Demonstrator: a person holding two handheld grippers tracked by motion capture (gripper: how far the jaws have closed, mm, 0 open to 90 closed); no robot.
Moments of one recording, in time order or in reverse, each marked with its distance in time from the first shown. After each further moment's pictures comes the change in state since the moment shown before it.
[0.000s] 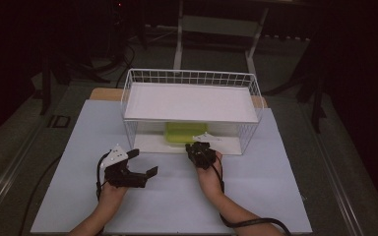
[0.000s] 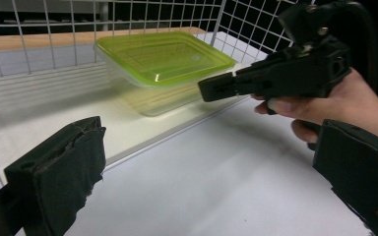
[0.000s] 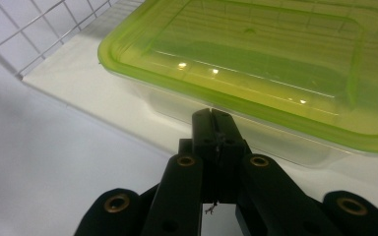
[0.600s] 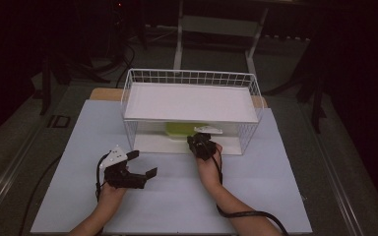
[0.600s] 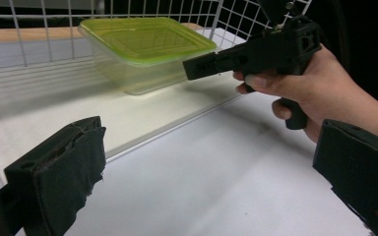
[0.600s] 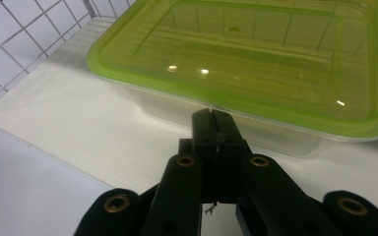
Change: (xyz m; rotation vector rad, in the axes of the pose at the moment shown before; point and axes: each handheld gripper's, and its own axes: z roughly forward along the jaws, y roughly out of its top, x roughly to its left) left arm 0.003 -0.005 0.001 0.013 -0.023 -0.006; right arm -0.016 0.016 0.017 -0.008 -0.031 0.052
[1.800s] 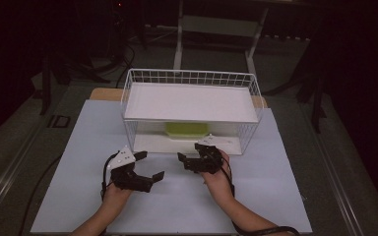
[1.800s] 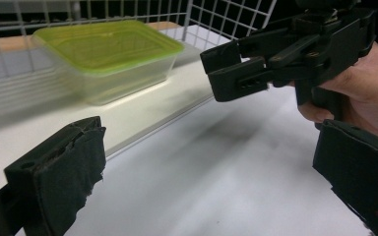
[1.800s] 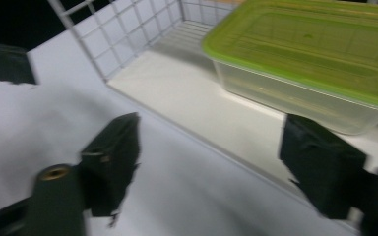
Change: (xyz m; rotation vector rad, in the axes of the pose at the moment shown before) left arm -0.019 0.011 0.008 0.012 -0.071 0.069; right arm 0.014 -0.013 -0.060 -0.036 0.227 -0.092
